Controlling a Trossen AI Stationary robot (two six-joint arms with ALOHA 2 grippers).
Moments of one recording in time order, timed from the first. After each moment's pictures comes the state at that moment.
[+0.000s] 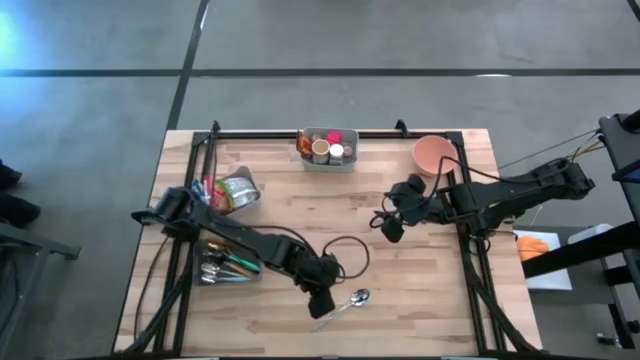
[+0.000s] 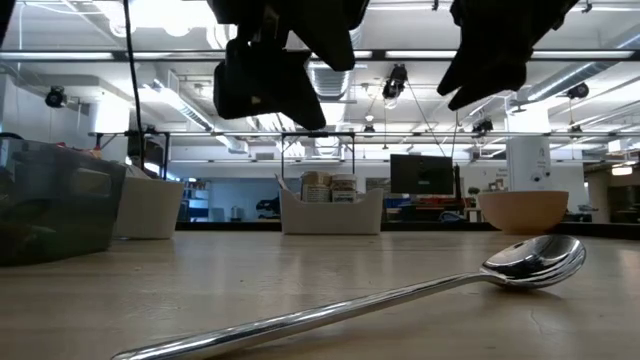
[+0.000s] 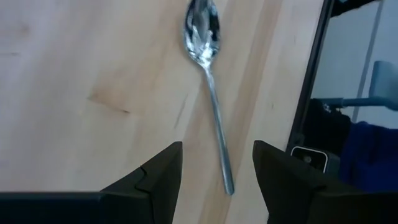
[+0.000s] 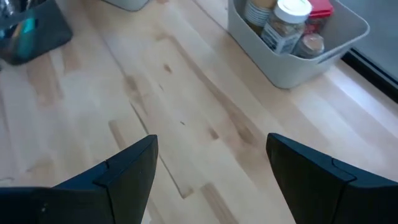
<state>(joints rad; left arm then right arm) -0.36 1.97 1.50 -0.55 0.14 -0.80 0.19 1.12 0.85 -0.58 0.51 0.59</state>
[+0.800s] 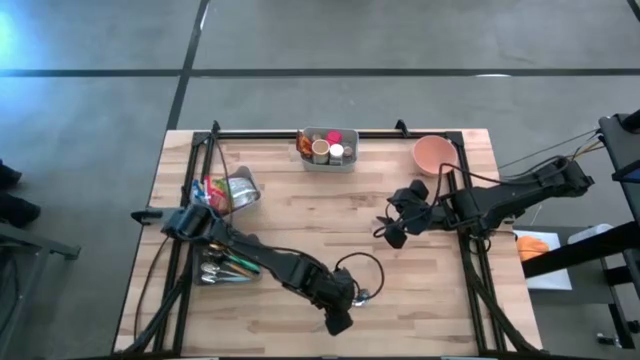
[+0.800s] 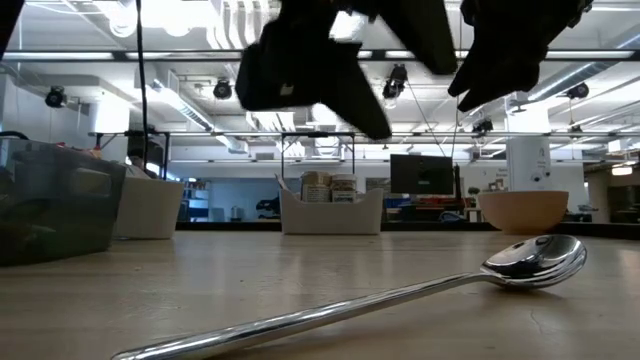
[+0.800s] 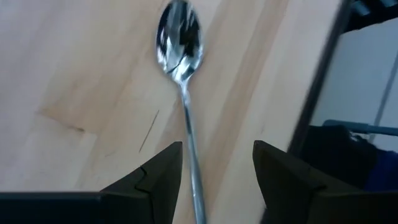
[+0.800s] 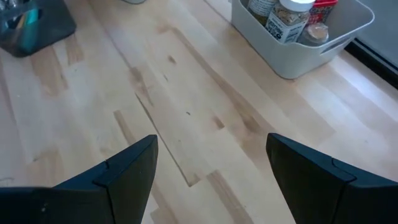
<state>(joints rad) -0.42 2.19 1.82 -0.70 0.04 -0.91 0.26 1.11 0.83 -0.61 0.55 0.66</state>
